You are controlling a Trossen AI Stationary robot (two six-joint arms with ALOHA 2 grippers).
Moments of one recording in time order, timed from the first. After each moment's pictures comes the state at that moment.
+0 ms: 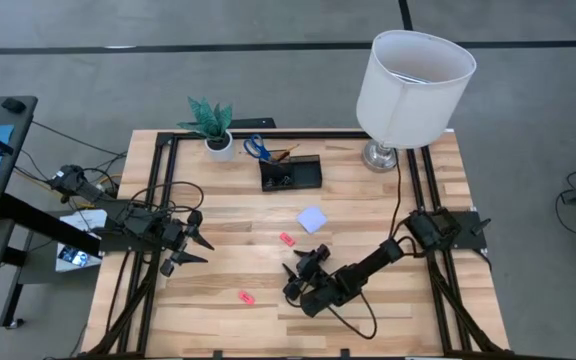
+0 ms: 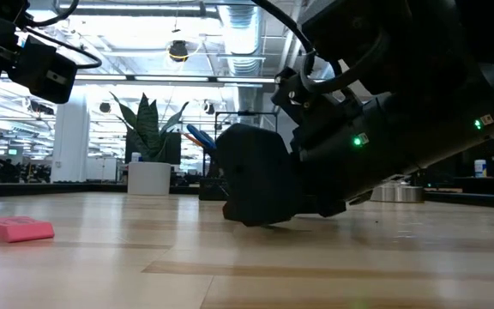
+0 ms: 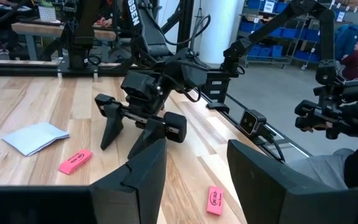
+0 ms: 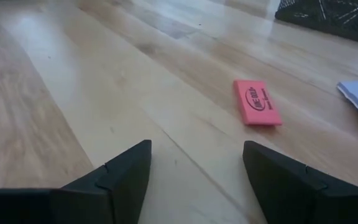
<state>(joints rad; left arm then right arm) -0.51 0.17 0.01 0.10 -0.12 -0.14 0.51 2.27 1.16 0.14 0.99 0.83</state>
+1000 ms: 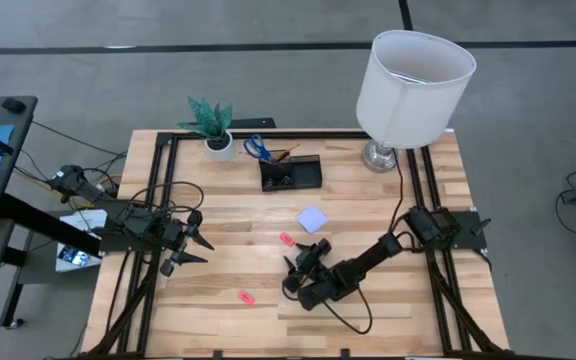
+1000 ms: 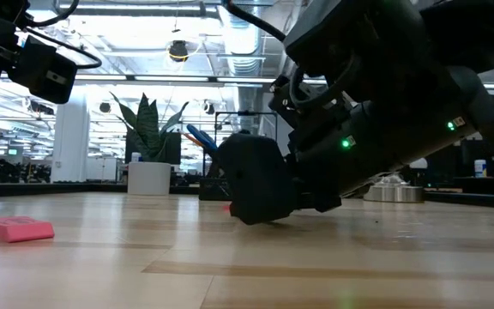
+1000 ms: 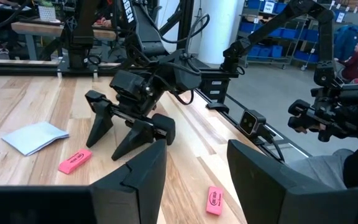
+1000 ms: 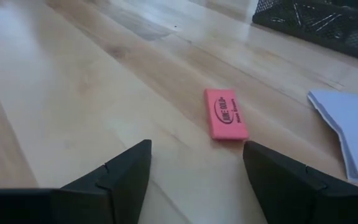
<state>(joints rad) -0.51 0.17 0.01 0.10 -0.12 -0.14 0.46 2.27 1.16 0.06 1.01 0.84</state>
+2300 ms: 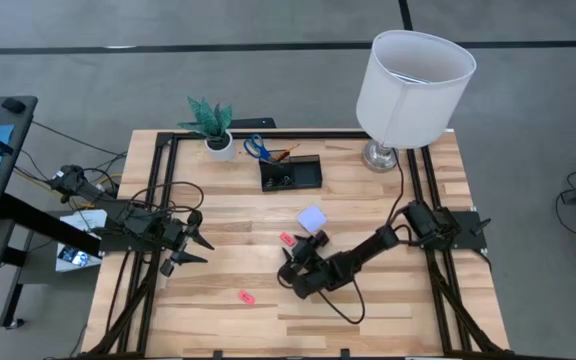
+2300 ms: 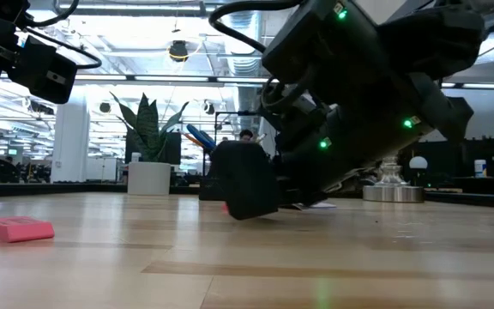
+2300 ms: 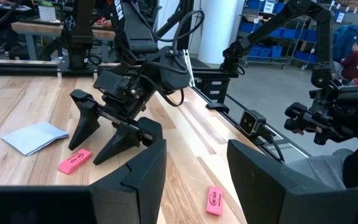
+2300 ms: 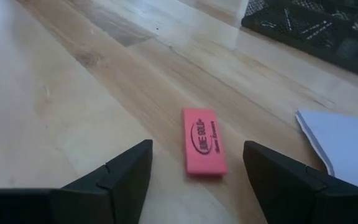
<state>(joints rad) -0.51 0.17 0.01 0.10 -0.12 -0.14 0.39 2.26 1.16 0.06 0.97 0.77</state>
